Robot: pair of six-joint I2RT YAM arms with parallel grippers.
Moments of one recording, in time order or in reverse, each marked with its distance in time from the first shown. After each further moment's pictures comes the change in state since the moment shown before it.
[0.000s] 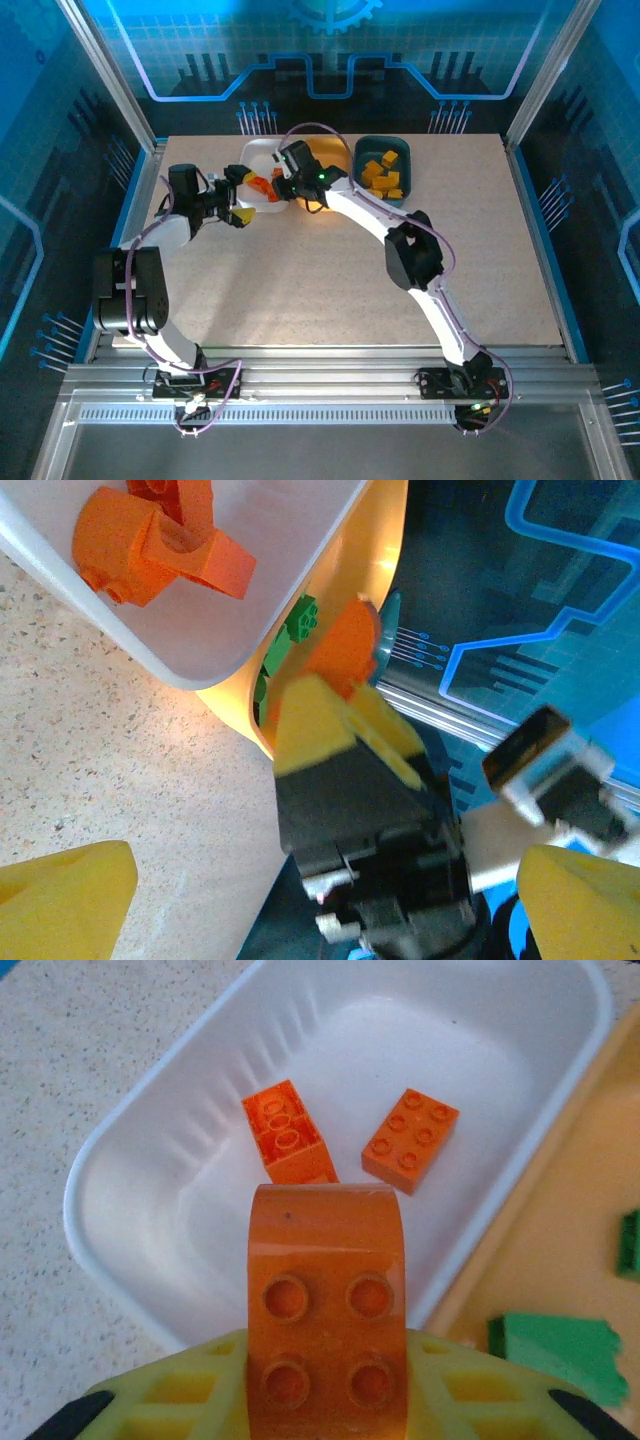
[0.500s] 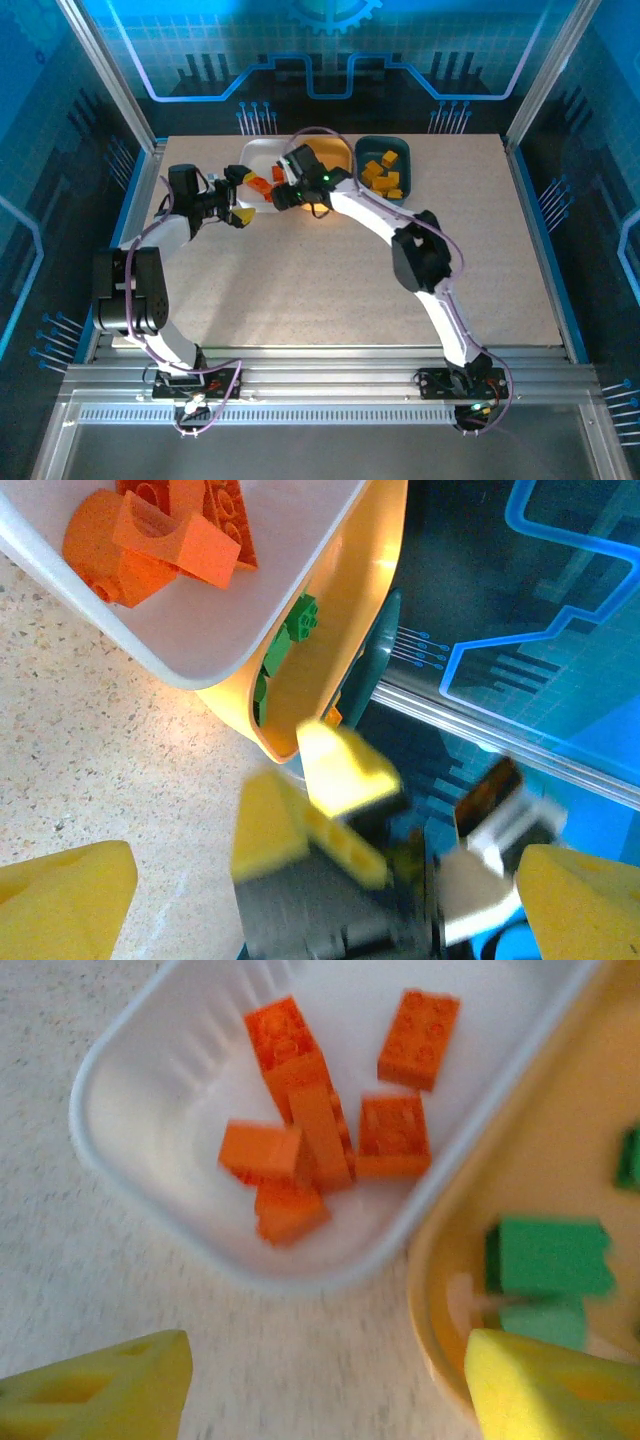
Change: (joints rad) left arm 0.000 -0.001 0.000 0.000 0.000 0.005; right arm 0.000 -0.231 -0.316 0.006 -0.018 0.007
